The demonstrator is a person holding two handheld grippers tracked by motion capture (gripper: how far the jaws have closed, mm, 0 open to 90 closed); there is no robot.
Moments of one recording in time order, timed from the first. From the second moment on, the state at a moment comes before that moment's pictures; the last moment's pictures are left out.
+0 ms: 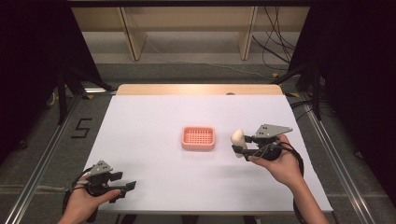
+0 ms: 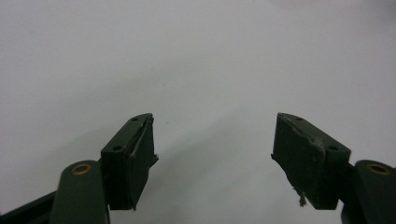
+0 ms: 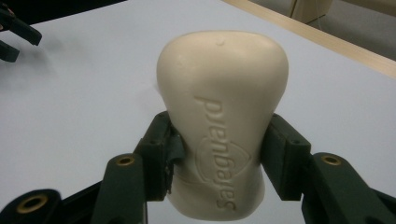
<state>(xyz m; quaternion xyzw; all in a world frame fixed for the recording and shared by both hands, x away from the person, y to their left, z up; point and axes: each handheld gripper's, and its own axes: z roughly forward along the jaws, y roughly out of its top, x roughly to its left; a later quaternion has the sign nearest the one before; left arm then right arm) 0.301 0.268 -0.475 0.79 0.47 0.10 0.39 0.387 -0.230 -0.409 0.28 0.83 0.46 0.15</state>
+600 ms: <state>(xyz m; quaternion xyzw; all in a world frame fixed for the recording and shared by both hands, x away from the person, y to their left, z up) 0.301 0.269 -0.474 0.79 0.46 0.11 0.39 0.393 -0.218 -0.411 0.29 0.83 0.46 0.15</state>
